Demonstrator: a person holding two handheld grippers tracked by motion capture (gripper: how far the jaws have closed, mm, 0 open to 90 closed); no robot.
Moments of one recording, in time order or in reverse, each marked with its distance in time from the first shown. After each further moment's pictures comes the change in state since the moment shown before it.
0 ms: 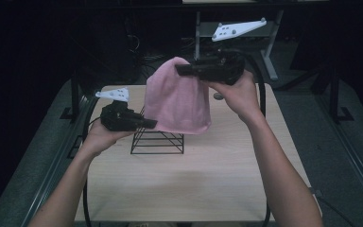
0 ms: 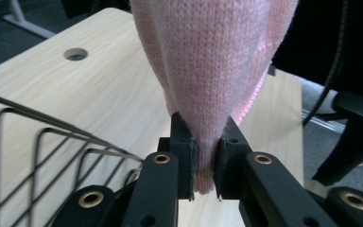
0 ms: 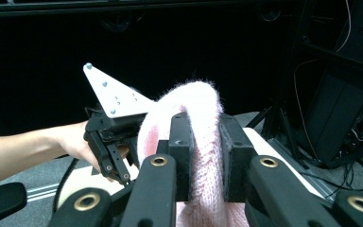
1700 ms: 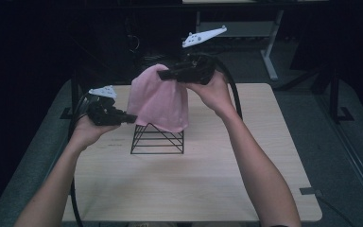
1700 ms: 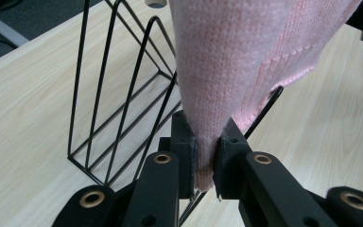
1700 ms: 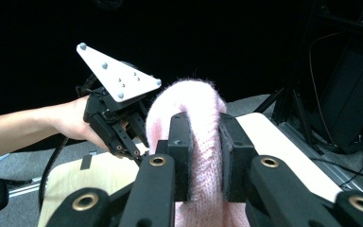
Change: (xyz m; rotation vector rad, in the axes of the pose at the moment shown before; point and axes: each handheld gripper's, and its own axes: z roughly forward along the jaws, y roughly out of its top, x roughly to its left) left arm 0.049 -0.033 -0.019 0.120 0.202 -0.087; right arm -0.027 -0.017 0.071 0.079 0.032 0.030
